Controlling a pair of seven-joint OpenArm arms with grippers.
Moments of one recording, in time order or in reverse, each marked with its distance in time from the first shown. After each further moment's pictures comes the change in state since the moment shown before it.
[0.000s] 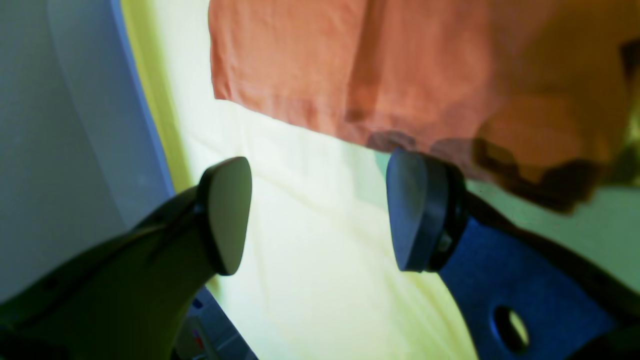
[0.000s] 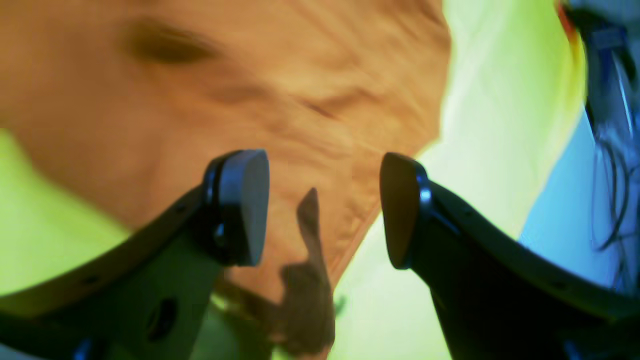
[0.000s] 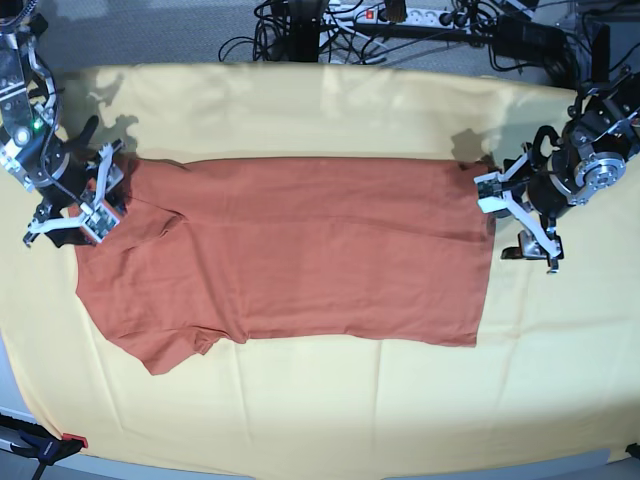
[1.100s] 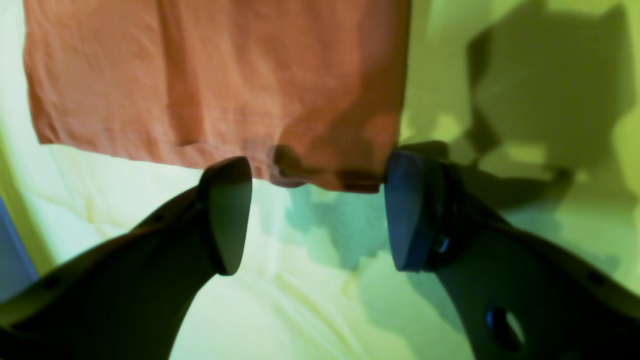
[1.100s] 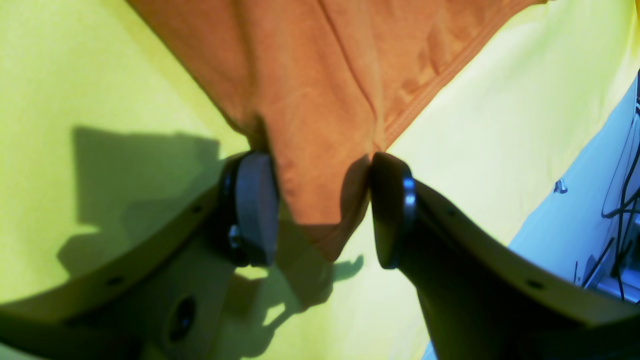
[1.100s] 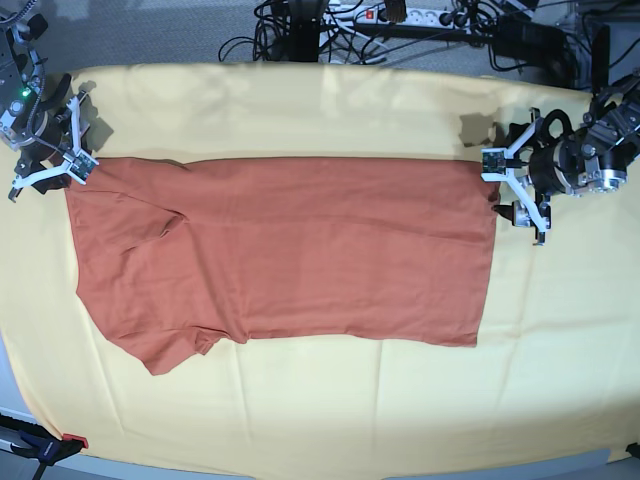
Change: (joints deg) left arm 0.1 0.7 0.0 -7.6 -8.4 -16.8 -8.2; right arm -9.7 5.6 0.0 -10.8 -10.2 0.6 11.6
